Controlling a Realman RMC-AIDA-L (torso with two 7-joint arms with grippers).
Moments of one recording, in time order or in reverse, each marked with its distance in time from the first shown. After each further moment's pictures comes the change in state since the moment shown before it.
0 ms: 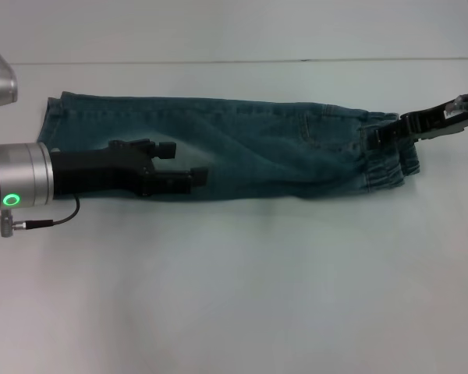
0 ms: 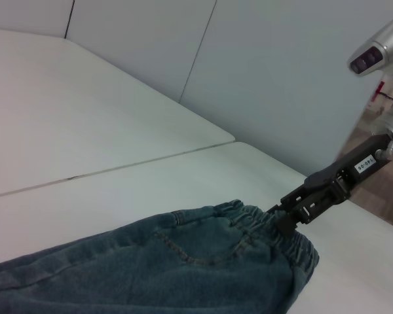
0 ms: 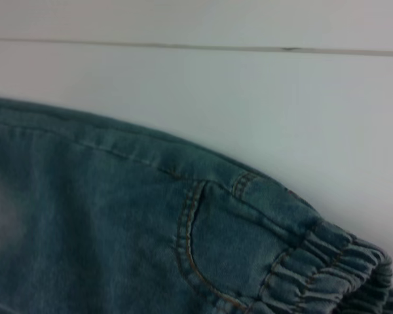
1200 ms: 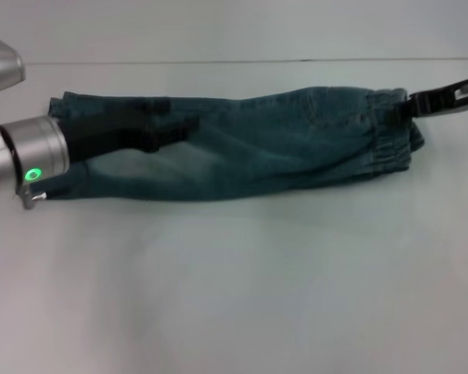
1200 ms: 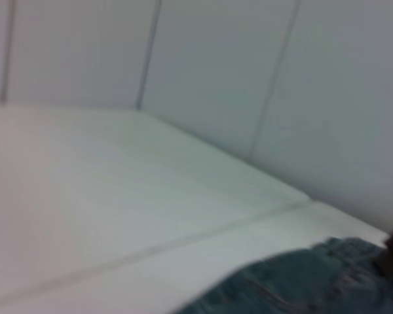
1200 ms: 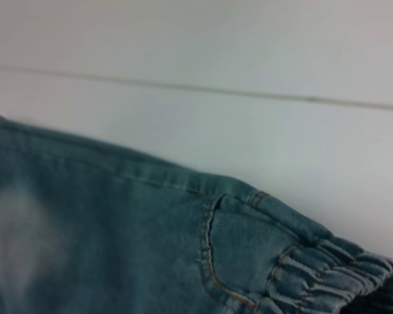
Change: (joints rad) left arm -0.003 -0.042 0.008 -0.023 -0.138 -0.216 0.113; right arm -0.048 -0.007 -0.002 -0.116 0.100 -0.068 -0.063
